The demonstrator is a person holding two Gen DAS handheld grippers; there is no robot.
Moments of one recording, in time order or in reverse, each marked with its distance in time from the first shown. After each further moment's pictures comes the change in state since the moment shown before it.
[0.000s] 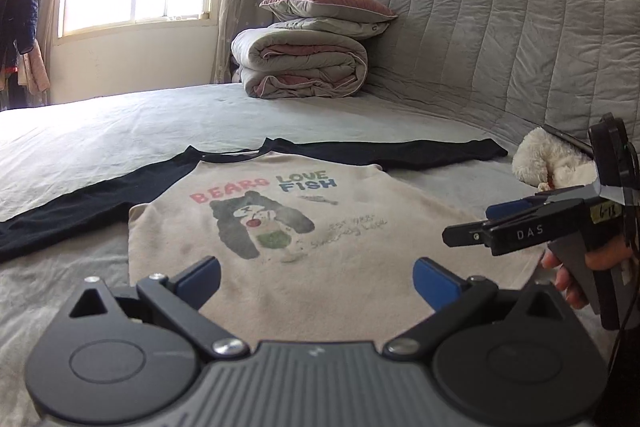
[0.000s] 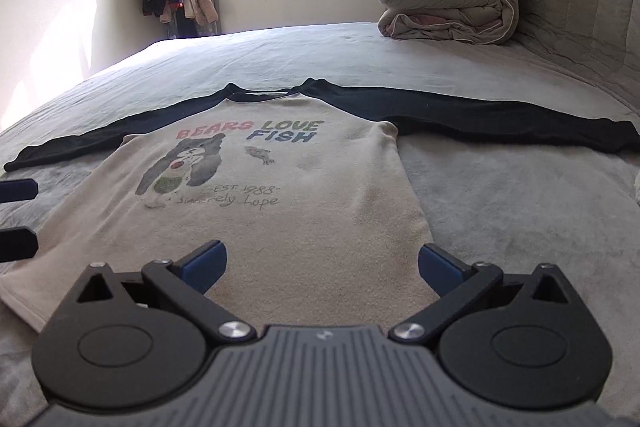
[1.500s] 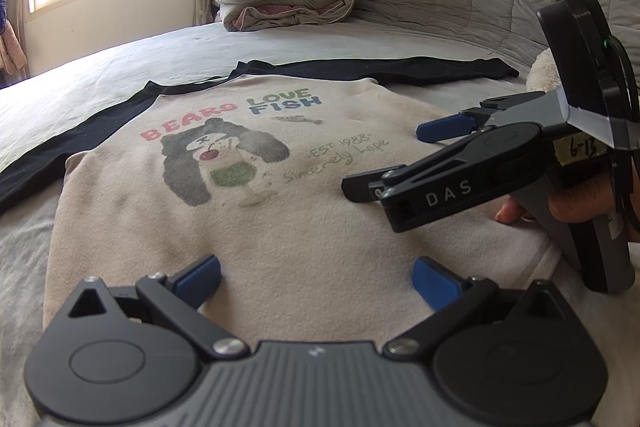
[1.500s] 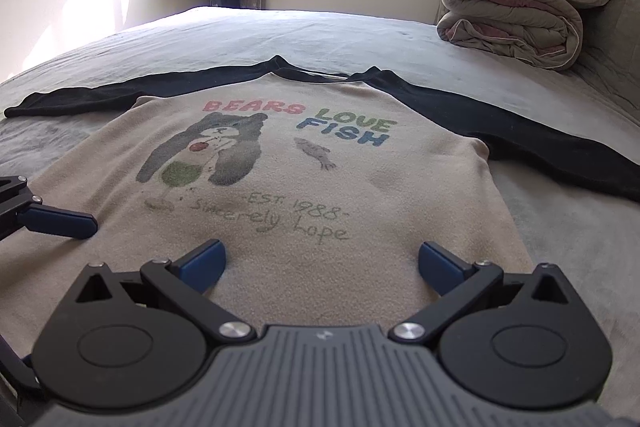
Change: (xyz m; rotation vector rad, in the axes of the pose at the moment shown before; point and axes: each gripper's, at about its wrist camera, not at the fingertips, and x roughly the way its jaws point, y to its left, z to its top) left arm 0.056 -0.017 -0.022 0.072 0.183 0.007; right arm 0.068 0.041 0.009 -0.205 0.023 0.070
